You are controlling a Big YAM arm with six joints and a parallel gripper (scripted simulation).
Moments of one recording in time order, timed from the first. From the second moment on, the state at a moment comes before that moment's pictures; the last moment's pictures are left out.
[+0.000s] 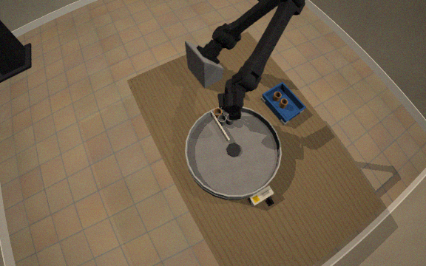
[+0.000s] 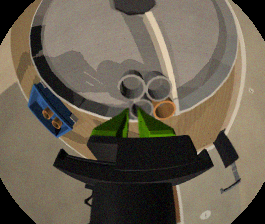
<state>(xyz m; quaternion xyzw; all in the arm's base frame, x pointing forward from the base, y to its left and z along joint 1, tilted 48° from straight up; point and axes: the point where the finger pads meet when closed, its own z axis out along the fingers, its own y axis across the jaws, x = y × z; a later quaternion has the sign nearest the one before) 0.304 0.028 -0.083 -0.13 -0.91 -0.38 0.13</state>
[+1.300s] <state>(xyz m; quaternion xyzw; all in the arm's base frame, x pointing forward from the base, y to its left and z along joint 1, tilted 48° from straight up) 0.304 0.029 -0.081 -0.13 -0.91 -0.38 0.13</state>
